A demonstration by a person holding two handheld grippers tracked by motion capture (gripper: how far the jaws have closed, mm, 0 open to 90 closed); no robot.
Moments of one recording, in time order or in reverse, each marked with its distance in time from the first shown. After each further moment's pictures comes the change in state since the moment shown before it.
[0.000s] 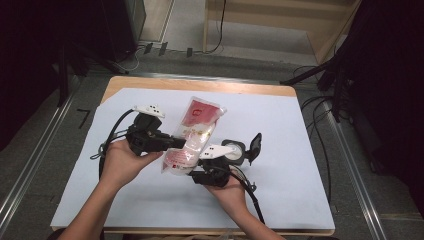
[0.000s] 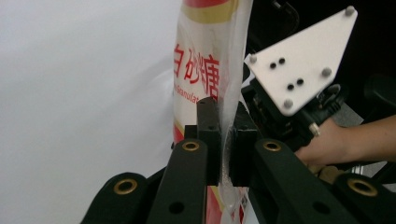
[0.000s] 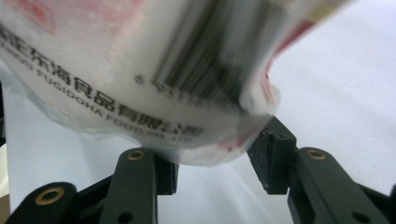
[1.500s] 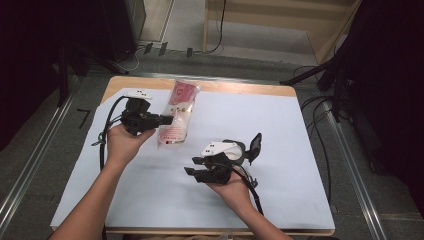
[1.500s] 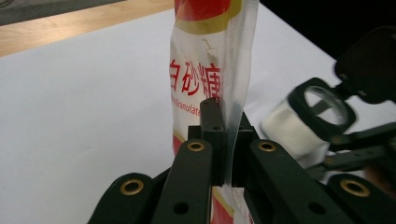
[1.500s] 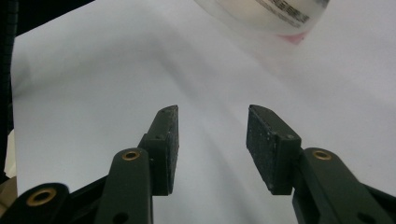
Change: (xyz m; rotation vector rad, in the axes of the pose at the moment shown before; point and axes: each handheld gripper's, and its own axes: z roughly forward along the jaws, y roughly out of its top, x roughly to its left) left arm 0.086 0.000 0.023 -0.133 0.159 -0.079; right arm -0.009 0.005 -0.002 0.049 0.041 -0.031
